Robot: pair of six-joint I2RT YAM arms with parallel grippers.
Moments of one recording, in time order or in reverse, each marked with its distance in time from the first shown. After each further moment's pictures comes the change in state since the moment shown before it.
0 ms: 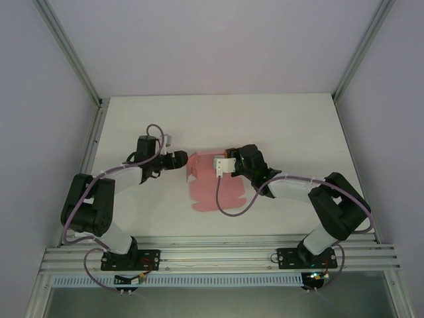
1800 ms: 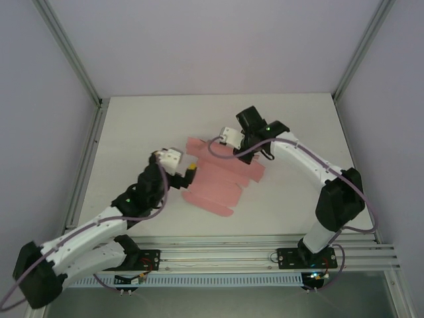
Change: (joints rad) left arm -0.507 -0.730 -0.185 -0.122 -0.862 0.344; right arm -0.088 0.057 0.670 -1.226 -0.130 0.515
